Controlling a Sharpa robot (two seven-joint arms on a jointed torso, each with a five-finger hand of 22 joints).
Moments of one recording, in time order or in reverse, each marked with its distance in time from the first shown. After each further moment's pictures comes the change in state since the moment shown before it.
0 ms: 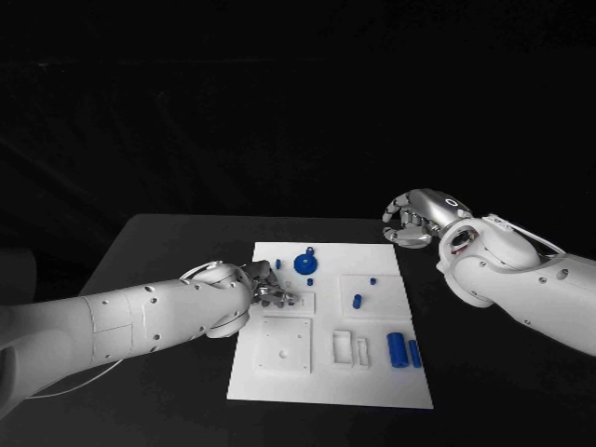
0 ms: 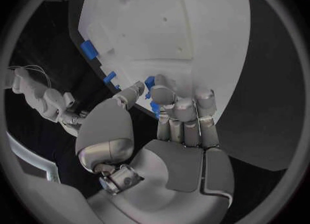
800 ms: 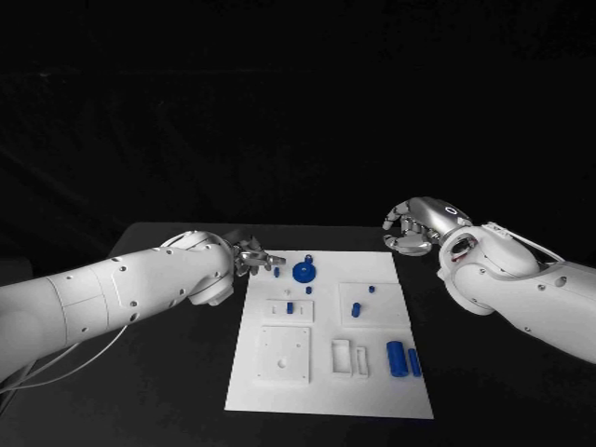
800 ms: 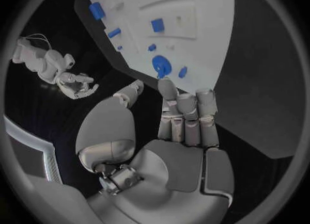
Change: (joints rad) left arm 0.086 -0.048 0.108 -0.045 0.090 0.040 0.010; left_hand 0.052 0.035 -0.116 0.037 0.070 -0.134 0.039 -0.084 -0.021 -0.081 0.041 -0.081 -0.042 -0.050 0.033 -0.068 -0.031 -0.016 -0.048 0.019 -0.060 -0.020; right arm 0.000 -0.005 0.000 -0.008 0.004 -0.002 0.004; right_hand 0.000 0.000 0.000 0.000 0.000 0.000 0.000 -0.004 0.000 0.000 0.000 0.000 -0.001 0.000 0.000 0.000 0.000 0.000 0.000 0.001 0.000 0.000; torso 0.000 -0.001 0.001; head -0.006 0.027
